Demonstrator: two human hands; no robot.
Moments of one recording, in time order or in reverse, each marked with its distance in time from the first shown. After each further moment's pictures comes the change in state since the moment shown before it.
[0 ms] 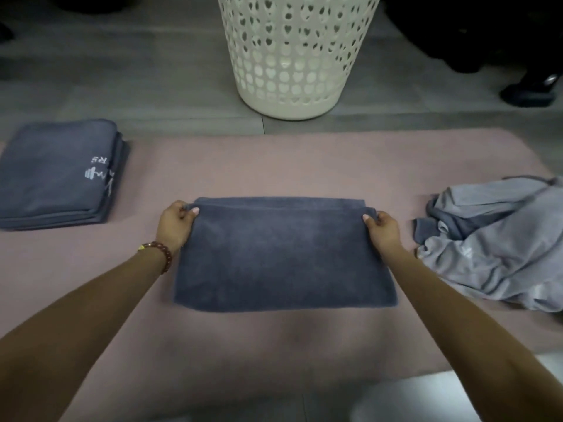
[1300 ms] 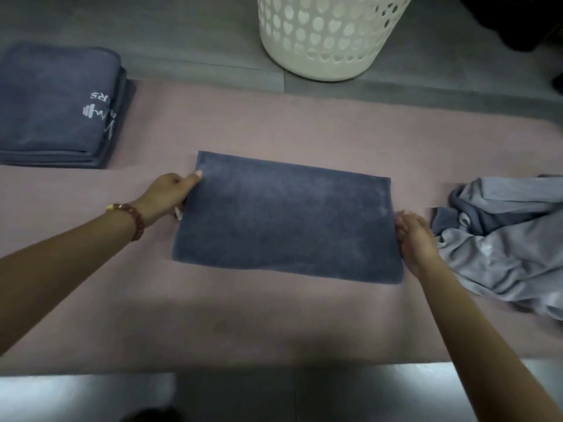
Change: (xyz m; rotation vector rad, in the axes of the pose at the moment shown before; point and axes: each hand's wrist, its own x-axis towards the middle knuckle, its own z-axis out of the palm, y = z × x) left_hand -0.017 0.003 -0.024 0.047 -0.241 -0.230; right_hand -0.018 0.026 -0.022 0.499 -0.131 0.179
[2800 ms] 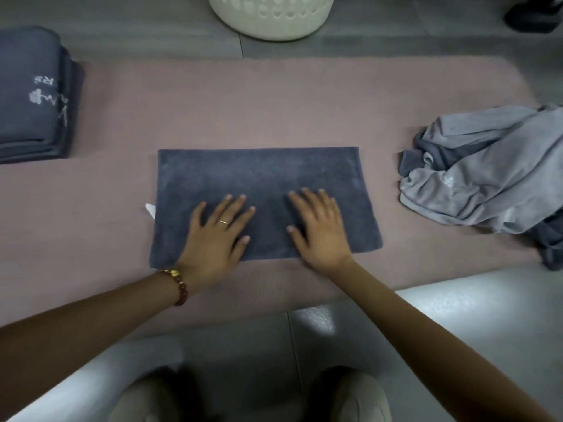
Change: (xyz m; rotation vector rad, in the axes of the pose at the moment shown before) left_hand -0.111 -0.046 0.106 0.915 0.038 0.908; right_hand -0.117 0.067 0.057 -1.211 -0.203 -0.819
